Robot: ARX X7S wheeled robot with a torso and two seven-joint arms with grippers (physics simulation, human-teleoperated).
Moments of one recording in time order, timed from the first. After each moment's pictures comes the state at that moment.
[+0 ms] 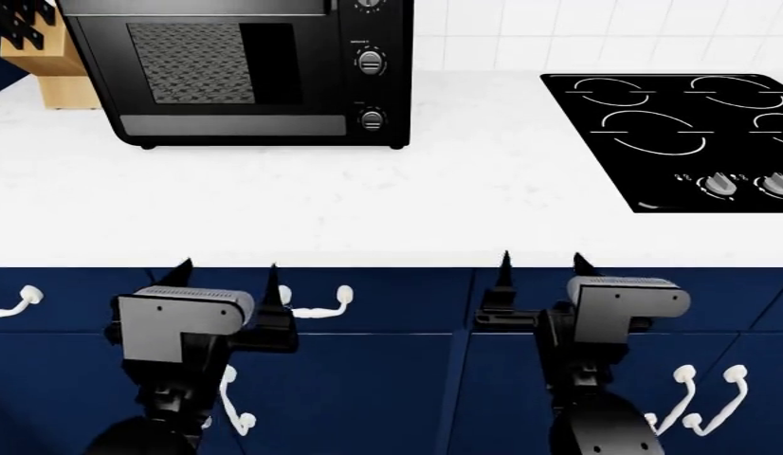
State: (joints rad) left arm -0.16 -0.18 0.01 0.47 -0.17 -0.56 -0.03; right arm 0.26 0.11 -0.04 -0.14 0.14 0.28 0.08
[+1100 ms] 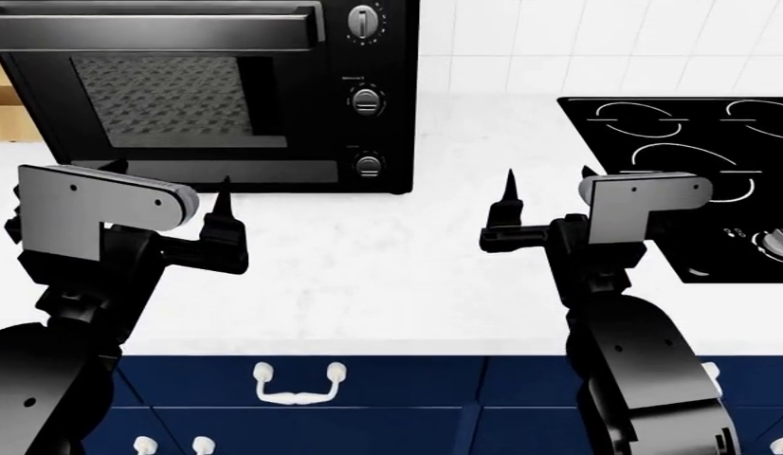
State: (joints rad) left arm -0.54 -0.37 -0.05 0.74 -0.31 -1.13 -0.02; right arm 0.55 0.19 -0.08 -0.18 0.21 0.54 0.08
